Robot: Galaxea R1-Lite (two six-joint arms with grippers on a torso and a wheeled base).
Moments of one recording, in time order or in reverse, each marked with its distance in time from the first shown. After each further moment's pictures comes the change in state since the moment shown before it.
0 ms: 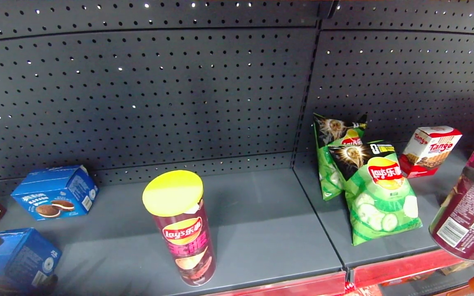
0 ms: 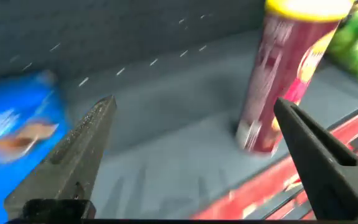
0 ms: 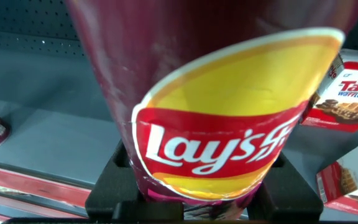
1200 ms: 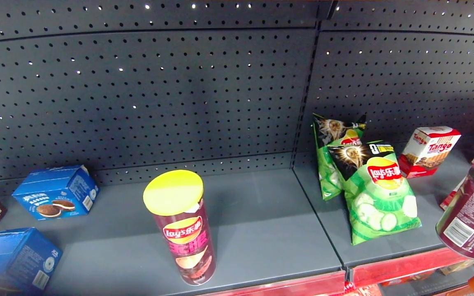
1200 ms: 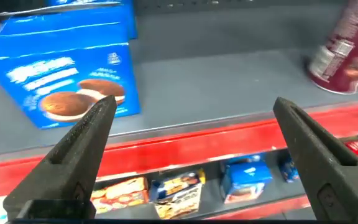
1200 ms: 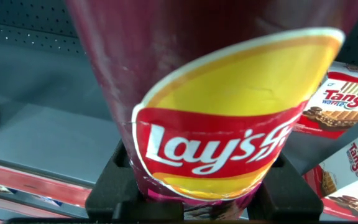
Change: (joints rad) left arm 0.000 -0.458 0.118 0.436 0.297 -0.044; right arm -0.013 -0.021 0.004 0.000 0.008 -0.060
